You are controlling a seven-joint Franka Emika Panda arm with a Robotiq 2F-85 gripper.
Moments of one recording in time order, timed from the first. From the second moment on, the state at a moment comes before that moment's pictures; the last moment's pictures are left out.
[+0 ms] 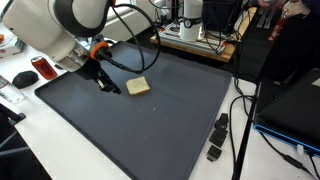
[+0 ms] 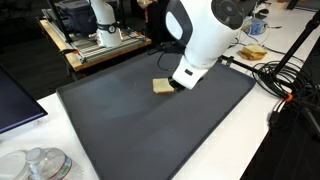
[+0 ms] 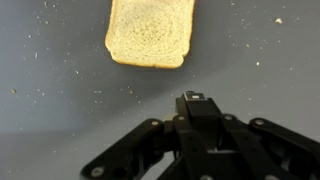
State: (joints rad) arm -0.08 0.99 -0.03 -1.03 0.15 1.68 0.36
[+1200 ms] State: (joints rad) arm -0.19 0.65 -0.01 -1.67 0.37 2.17 0.08
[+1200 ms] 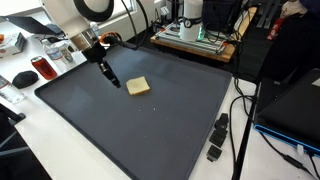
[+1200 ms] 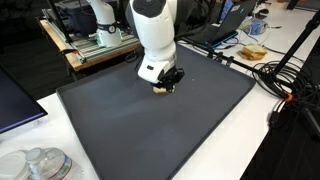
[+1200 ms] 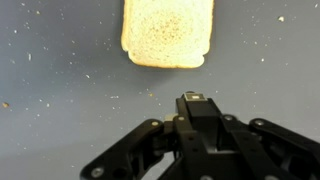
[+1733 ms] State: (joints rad) arm -0.26 0.46 0.00 -1.97 0.55 2.32 -0.09
